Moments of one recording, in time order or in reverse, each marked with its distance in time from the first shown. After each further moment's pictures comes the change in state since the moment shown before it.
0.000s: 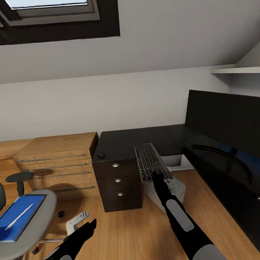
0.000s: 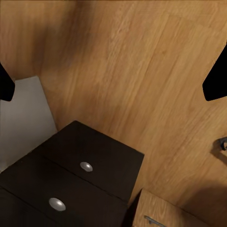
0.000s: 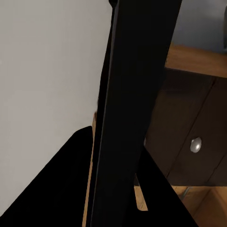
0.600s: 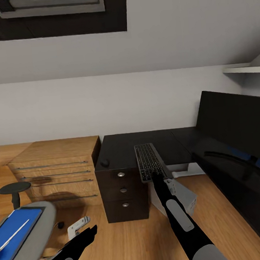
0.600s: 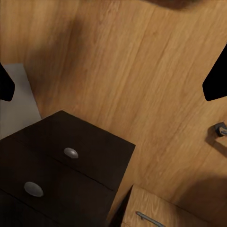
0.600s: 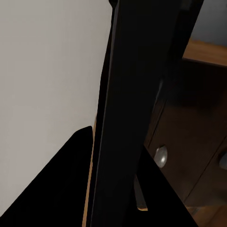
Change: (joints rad) left arm 0.000 -0.004 -0.011 0.068 -0.002 -0.001 -0.003; right arm -0.001 0.000 0.000 0.002 0.001 0.000 -0.001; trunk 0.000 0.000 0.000
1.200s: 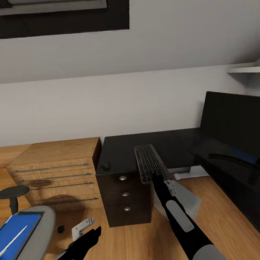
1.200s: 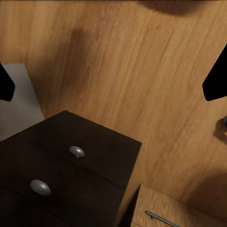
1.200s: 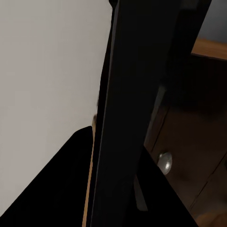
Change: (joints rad) left arm 0.000 -0.005 -0.042 0.002 -0.002 0.000 0.002; right arm 0.000 0.000 -0.001 0.014 -0.002 0.001 -0.001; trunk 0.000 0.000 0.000
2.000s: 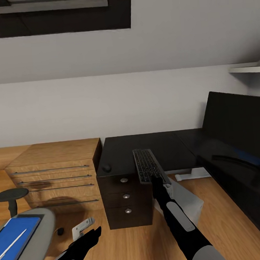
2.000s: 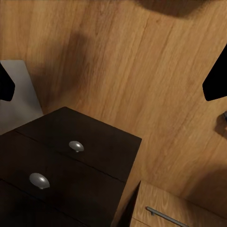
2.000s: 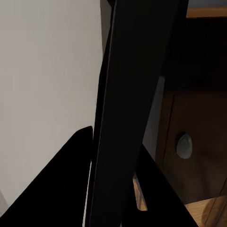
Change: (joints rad) left arm 0.000 0.000 -0.003 0.000 0.000 0.000 0.000; right arm 0.000 0.000 0.030 0.032 -0.248 0.004 0.036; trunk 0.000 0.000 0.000
